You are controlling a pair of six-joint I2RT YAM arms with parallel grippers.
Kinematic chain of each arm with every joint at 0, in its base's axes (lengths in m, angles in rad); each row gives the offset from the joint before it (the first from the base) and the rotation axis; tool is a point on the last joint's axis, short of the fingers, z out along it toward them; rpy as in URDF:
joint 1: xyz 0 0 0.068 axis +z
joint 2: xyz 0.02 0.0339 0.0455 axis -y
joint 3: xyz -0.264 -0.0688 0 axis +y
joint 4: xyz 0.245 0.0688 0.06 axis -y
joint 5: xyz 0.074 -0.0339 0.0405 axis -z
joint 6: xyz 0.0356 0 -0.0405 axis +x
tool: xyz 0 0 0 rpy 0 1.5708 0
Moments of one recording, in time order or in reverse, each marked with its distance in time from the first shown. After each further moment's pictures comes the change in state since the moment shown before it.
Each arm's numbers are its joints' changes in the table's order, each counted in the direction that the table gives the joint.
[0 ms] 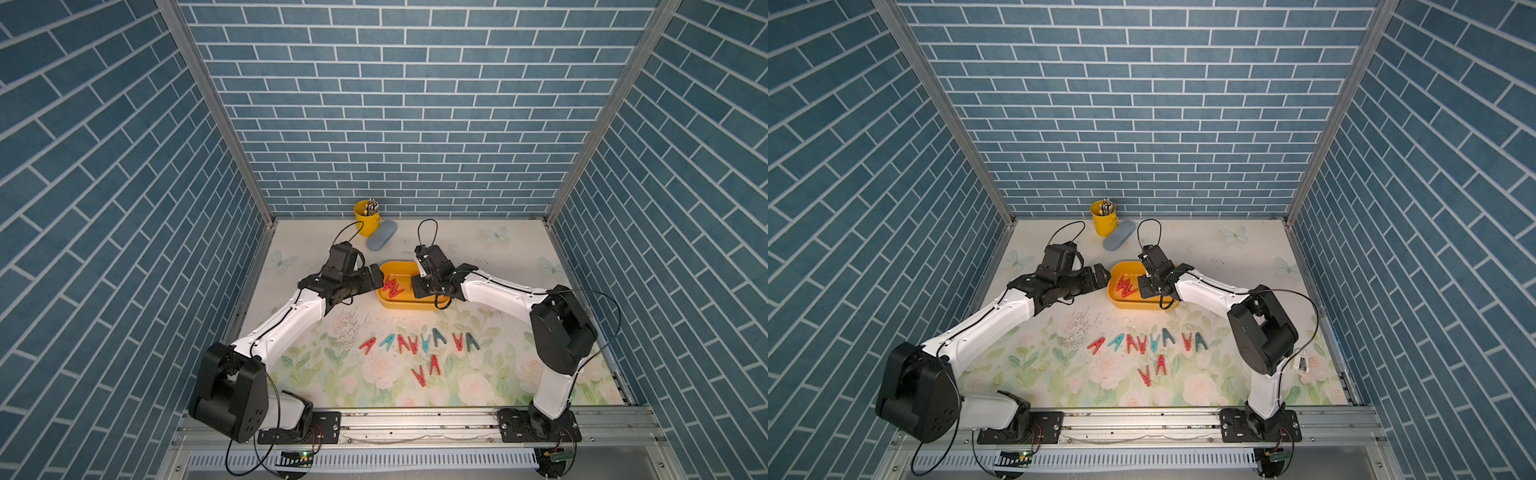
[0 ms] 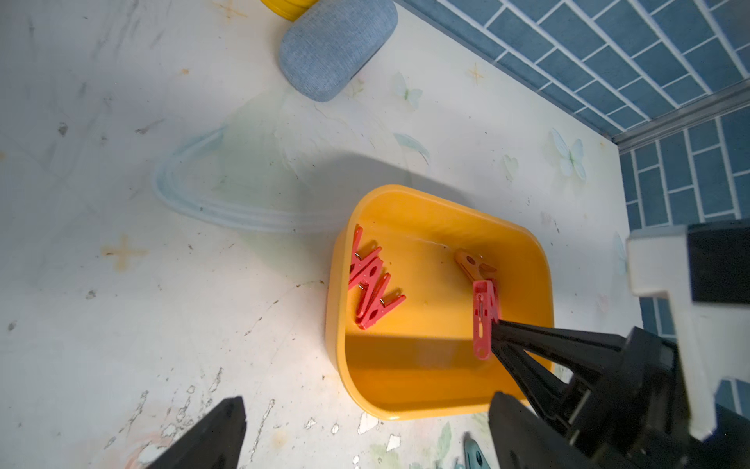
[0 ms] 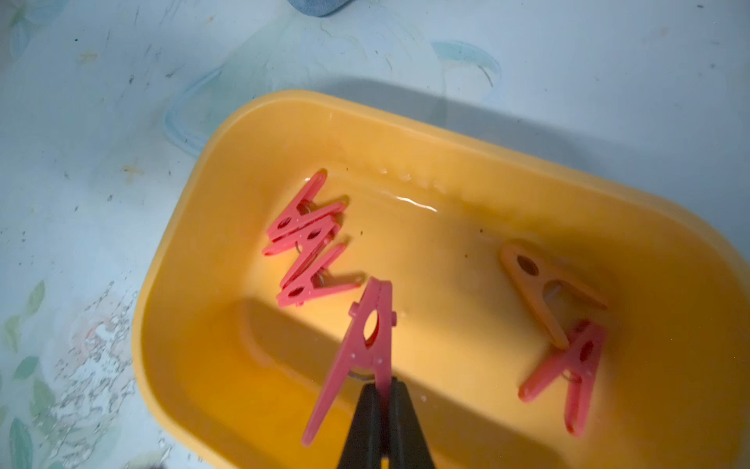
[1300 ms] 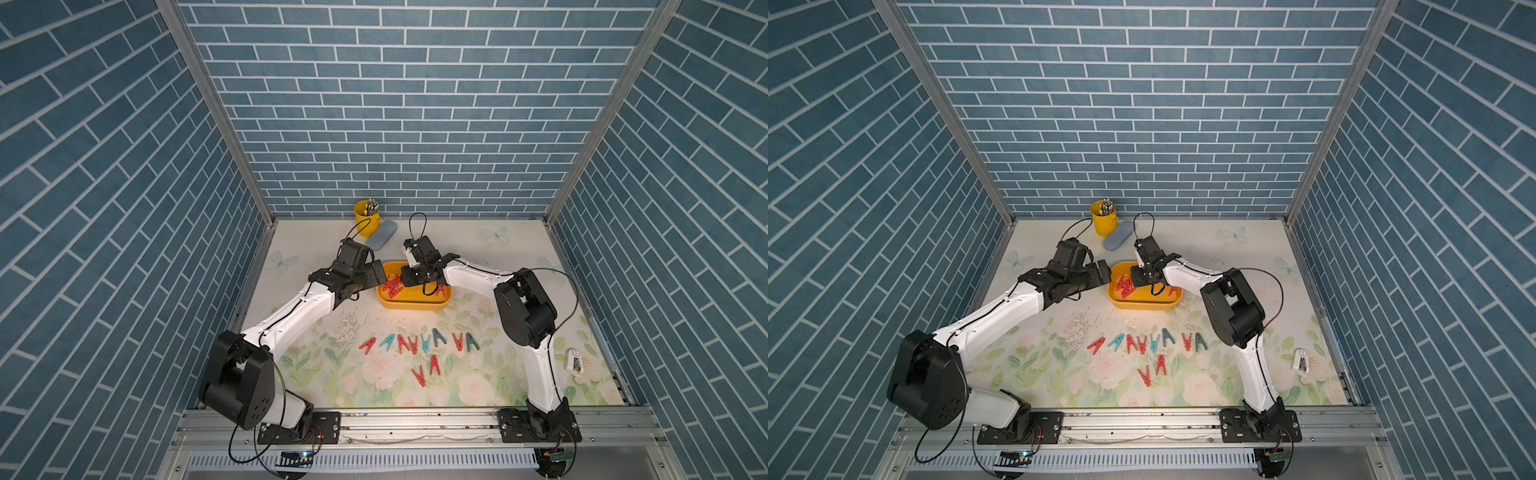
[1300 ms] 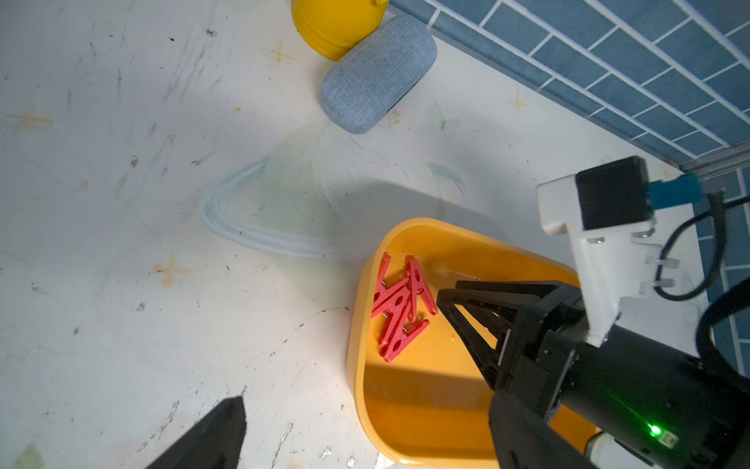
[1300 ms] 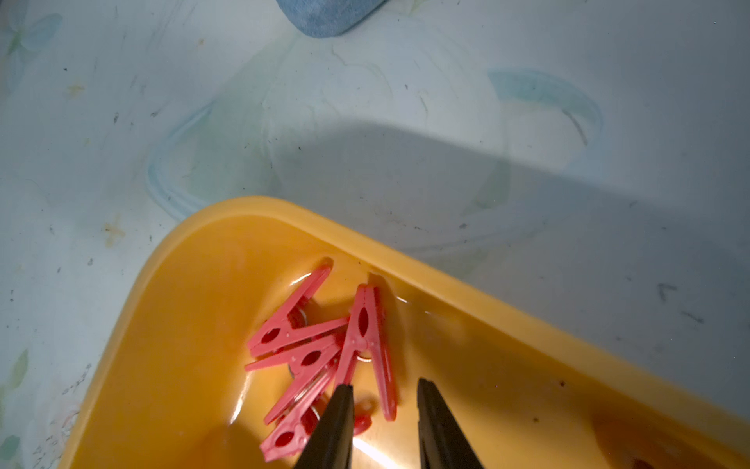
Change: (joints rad) left arm -0.048 -0.079 -0.087 -0.053 -0.202 -0.040; right arm -0.074 -0.369 -0.326 0.029 -0.166 -0.071
